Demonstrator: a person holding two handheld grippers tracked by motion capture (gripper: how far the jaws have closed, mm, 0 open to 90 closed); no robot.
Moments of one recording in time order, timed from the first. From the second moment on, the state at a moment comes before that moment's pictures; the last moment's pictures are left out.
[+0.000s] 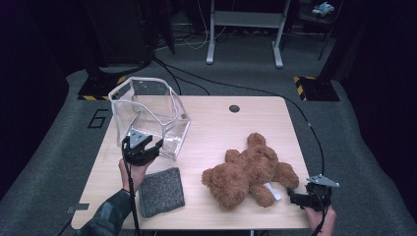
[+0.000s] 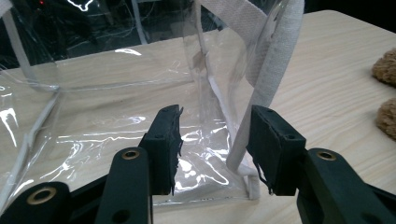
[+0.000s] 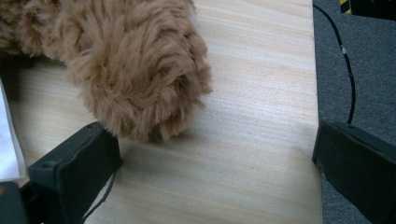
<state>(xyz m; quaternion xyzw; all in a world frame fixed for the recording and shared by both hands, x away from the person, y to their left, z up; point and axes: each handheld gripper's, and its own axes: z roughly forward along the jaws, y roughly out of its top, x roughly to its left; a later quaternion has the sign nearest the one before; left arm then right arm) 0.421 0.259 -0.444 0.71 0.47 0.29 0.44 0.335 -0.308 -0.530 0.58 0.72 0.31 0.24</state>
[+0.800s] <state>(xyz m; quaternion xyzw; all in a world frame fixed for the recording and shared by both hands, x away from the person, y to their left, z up) 0.433 0.243 -0.438 0.71 0.48 0.29 0.42 0.335 -0.308 -0.530 0.57 0.72 0.31 0.24</state>
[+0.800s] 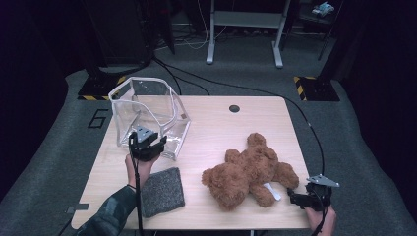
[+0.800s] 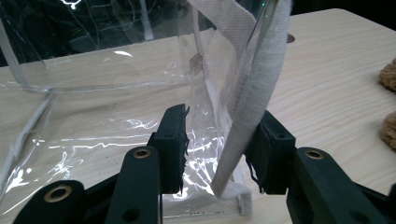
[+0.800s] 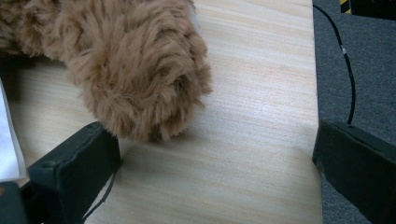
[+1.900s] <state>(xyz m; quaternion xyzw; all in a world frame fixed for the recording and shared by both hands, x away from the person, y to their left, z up) 0.463 0.267 -0.441 0.68 0.52 0.28 0.43 0.336 -0.308 -0.530 0.57 0.72 0.31 0.24</state>
